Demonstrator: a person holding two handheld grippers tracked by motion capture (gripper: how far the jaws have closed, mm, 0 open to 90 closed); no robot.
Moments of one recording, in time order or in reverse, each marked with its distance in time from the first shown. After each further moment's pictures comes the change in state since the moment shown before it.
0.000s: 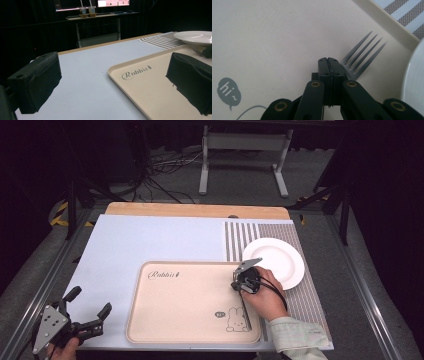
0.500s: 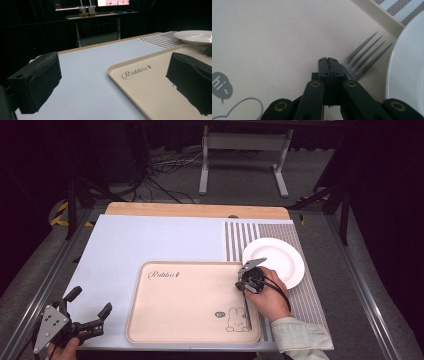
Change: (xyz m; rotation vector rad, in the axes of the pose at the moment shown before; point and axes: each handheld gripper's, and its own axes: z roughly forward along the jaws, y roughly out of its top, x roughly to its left) left arm 0.000 0.000 0.001 0.003 -0.002 -0.001; right arm -0.006 -0.007 -0.005 0.015 -0.022 0.032
